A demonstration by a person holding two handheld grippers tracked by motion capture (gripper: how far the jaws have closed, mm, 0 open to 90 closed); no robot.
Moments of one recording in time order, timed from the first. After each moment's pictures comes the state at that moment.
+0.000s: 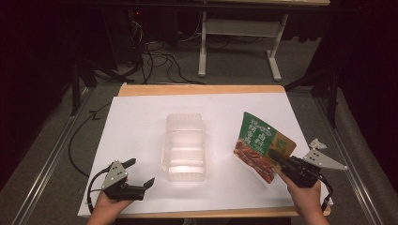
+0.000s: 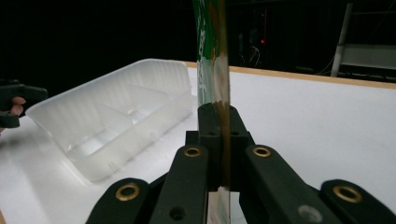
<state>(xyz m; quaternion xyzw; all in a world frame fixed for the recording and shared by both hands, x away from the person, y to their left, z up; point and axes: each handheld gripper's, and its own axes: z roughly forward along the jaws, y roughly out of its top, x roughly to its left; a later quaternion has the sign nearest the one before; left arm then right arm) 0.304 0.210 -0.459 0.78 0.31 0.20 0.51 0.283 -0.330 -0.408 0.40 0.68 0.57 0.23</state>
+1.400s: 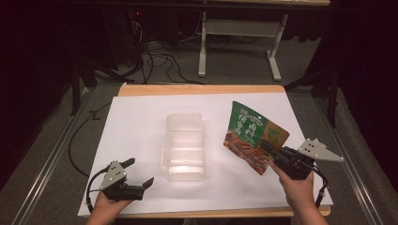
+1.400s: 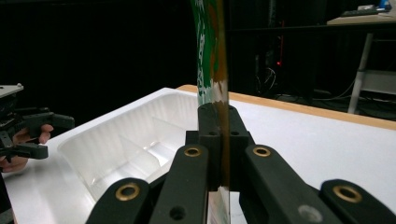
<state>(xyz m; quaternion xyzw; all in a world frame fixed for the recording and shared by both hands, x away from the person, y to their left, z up) 0.303 0.213 -0.457 0.77 0.31 0.20 0.51 0.295 -0.299 -0.373 0.37 0.67 0.61 0.23</state>
